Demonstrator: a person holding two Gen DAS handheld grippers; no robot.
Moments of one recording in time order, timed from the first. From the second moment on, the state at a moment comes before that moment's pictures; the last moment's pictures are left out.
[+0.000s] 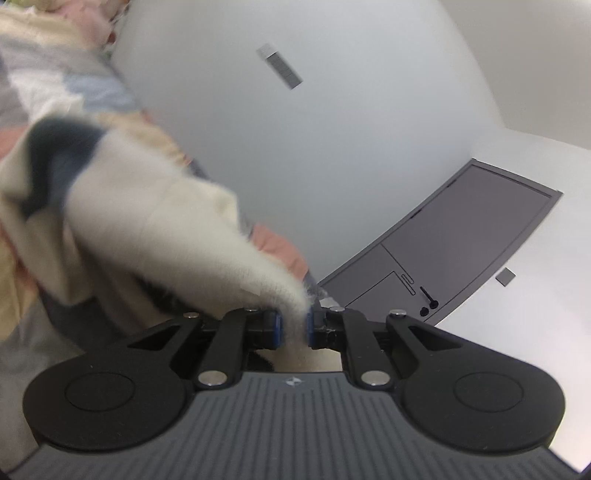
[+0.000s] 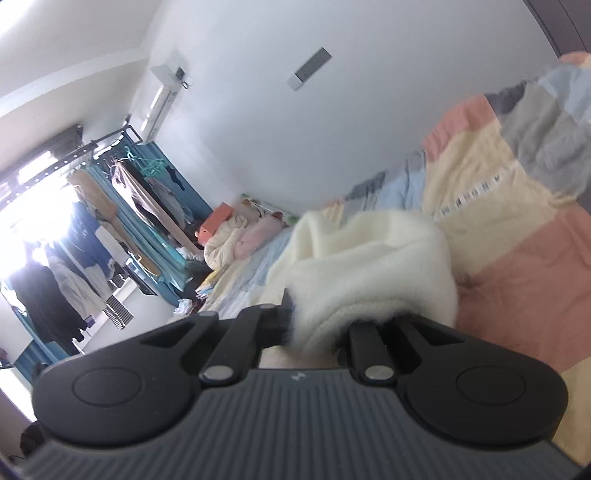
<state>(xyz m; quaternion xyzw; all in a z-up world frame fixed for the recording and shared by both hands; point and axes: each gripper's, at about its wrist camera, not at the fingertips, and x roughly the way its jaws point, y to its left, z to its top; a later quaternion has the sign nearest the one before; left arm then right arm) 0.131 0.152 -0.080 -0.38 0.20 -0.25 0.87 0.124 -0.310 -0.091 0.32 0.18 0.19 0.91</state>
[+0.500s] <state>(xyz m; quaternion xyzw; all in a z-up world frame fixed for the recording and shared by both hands) 0.100 0.153 0.114 -0.32 0.15 -0.22 0.91 0.095 -0.306 0.068 0.29 0.09 0.23 0.93</state>
